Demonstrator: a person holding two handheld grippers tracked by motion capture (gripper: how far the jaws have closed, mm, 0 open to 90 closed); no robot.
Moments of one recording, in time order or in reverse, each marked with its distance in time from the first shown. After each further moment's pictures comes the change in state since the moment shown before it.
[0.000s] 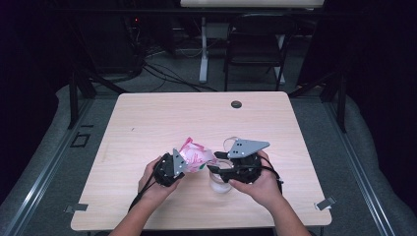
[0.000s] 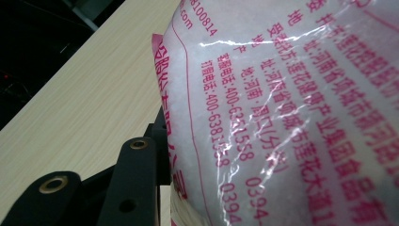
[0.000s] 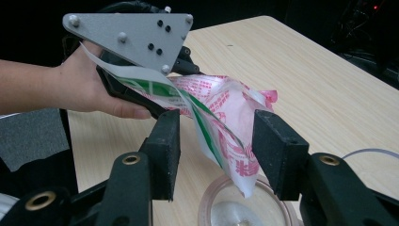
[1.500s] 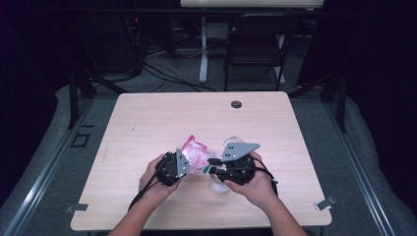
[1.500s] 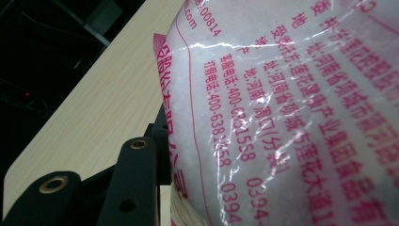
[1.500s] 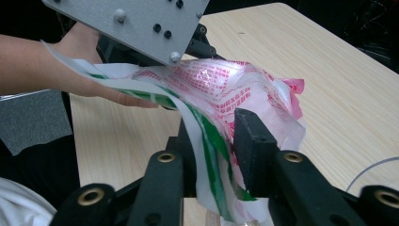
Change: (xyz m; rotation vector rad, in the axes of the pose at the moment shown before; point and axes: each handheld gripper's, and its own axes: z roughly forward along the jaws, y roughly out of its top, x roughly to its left) left arm -0.003 0.009 -0.005 -0.021 0.044 0.075; right arm 0.005 -0.002 0.015 0.053 0.030 -0.031
